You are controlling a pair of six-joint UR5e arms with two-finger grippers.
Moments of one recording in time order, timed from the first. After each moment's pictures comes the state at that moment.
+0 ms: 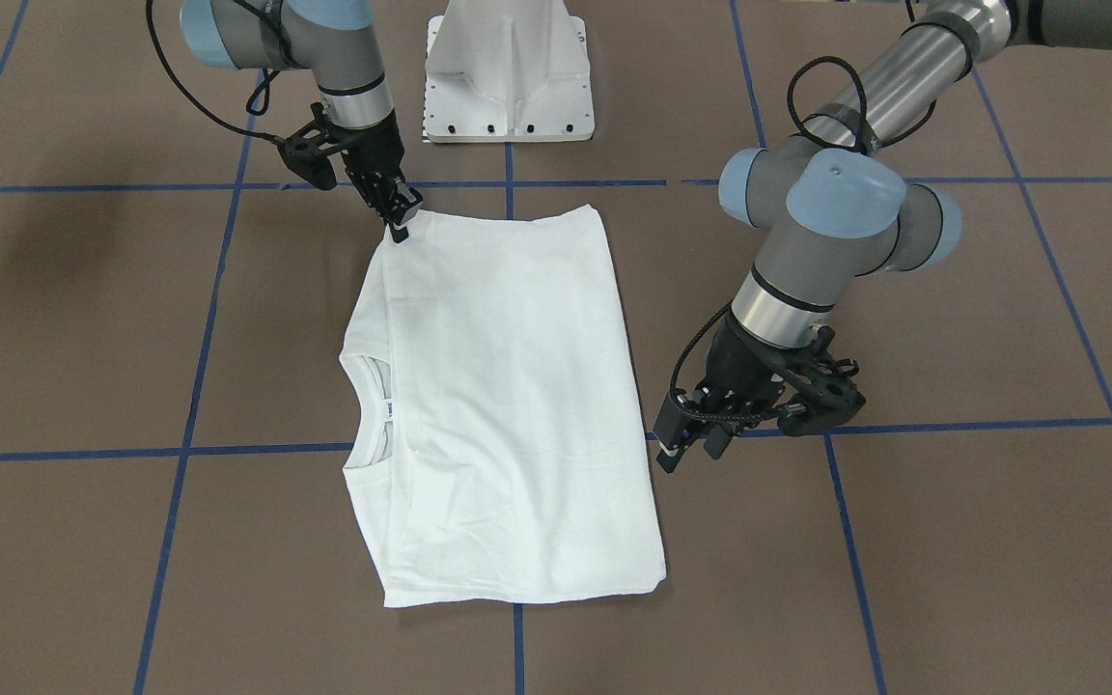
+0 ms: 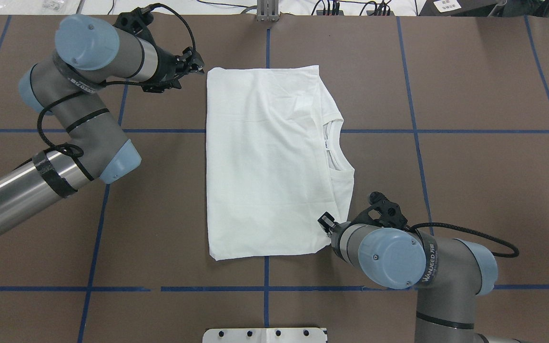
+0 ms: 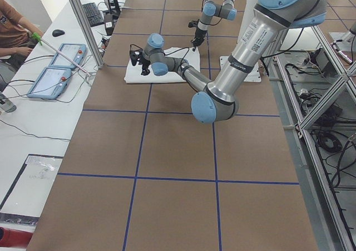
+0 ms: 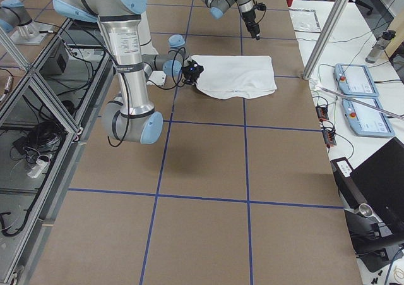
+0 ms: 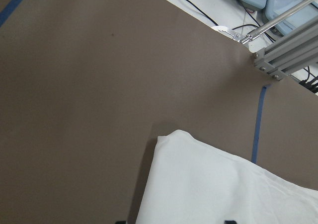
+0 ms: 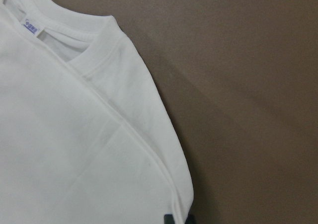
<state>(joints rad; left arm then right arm) -0.75 -2.17 -1.49 -2.23 -1.84 -1.64 0.24 -1.27 1.98 -1.40 1.47 2.20</state>
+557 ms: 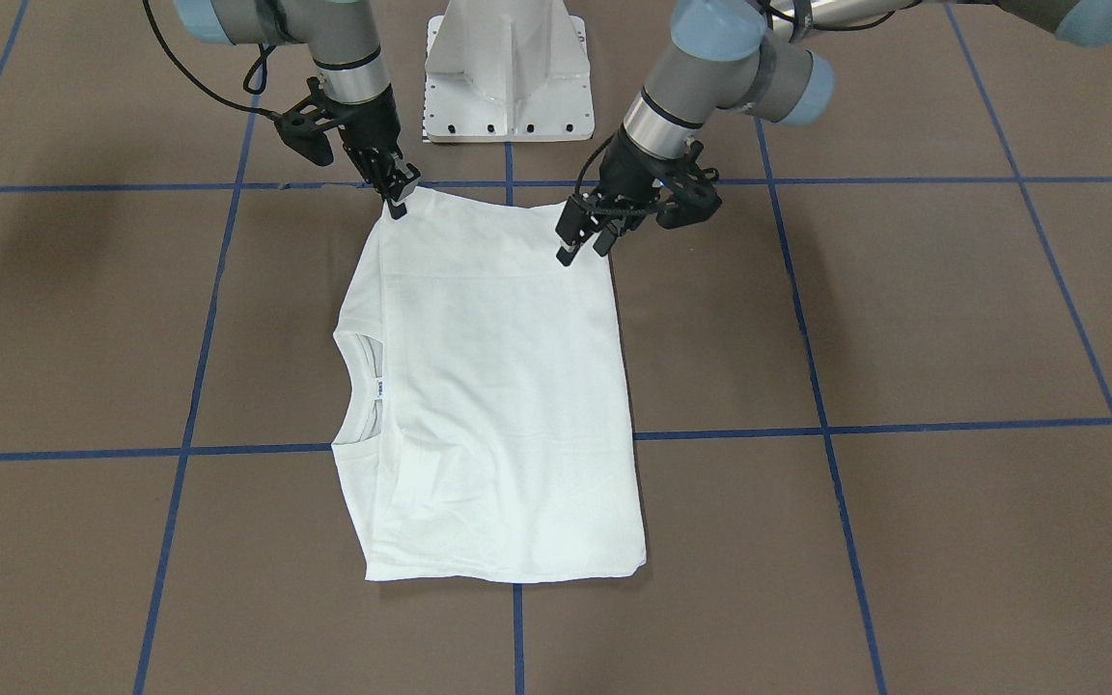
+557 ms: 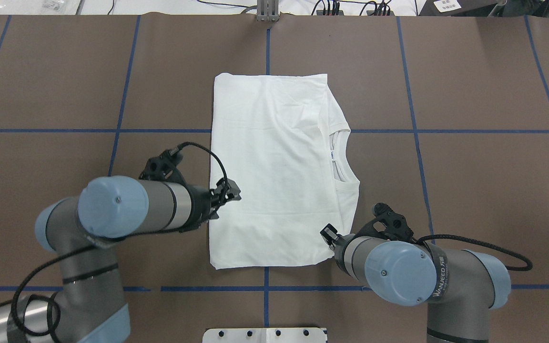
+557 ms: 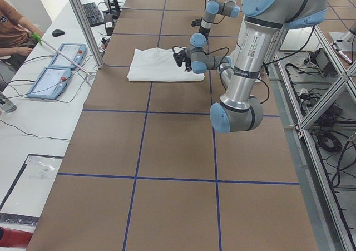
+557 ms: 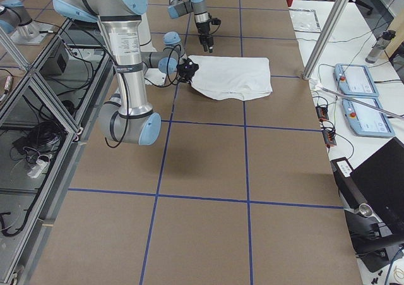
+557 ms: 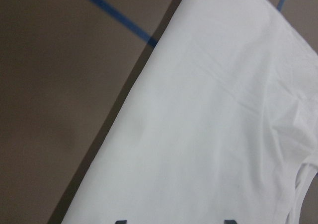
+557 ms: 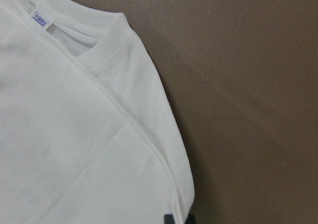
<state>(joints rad) -0.34 -1.97 -1.87 -2.07 -1.64 -1.99 0.21 -1.29 2.03 -1.43 1.48 2.23</state>
